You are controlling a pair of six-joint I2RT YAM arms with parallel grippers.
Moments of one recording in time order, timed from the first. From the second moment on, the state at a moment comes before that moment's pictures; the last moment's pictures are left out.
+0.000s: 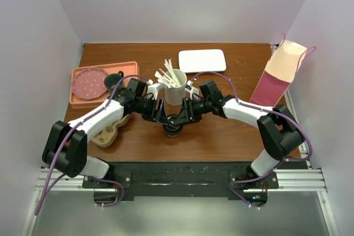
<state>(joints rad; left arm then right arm) -0.45 1.43 0.89 -0.45 0.62 -0.28 0.59 1.64 0.92 -0.12 -0.72 0.58</state>
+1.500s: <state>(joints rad) -0.46 1.48 0.85 -0.30 0.70 -0.34 0.49 1.48 0.92 -0.25 -0.65 0.61</state>
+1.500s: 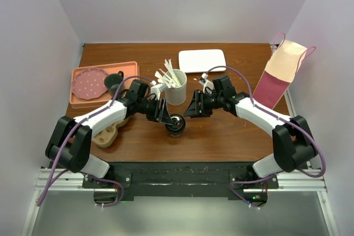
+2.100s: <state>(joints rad) -0.46 1.49 0.84 -0.28 0.71 -0.34 0.47 1.61 0.89 -0.12 -0.71 0.61</state>
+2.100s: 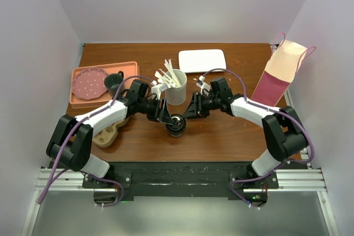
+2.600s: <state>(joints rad) -0.45 1.51 0.82 -0.24 0.73 -0.36 0.46 1.59 0.75 0.13 -0.74 0.63</state>
